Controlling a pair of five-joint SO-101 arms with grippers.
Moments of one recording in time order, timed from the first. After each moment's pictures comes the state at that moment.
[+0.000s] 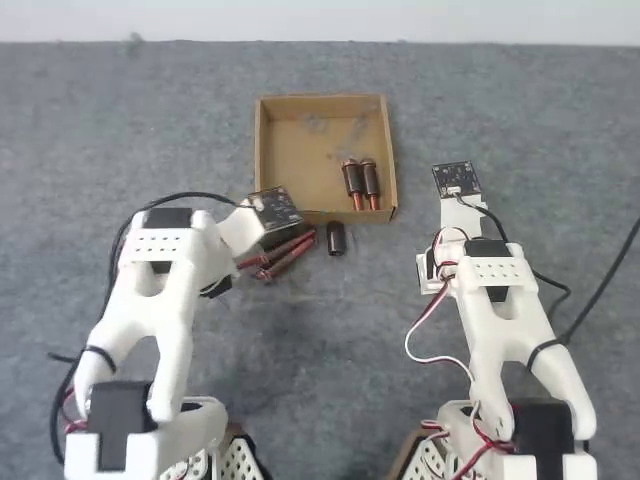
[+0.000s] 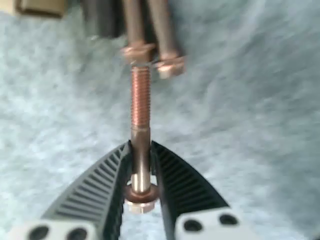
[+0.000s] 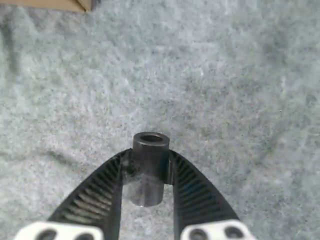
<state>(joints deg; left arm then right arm) -7.7 -11.6 42.0 67.4 -56.4 -5.7 -16.3 50.3 46.9 5.8</state>
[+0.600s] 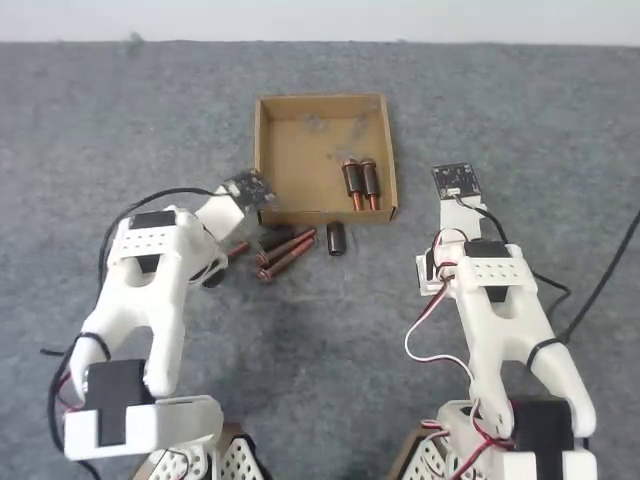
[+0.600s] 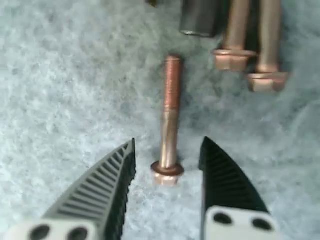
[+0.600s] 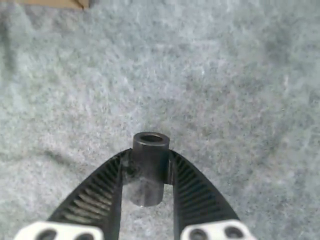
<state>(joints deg) -13.0 -5.6 41.6 53.6 -50.4 -5.7 -15.6 50.8 45.9 5.8</state>
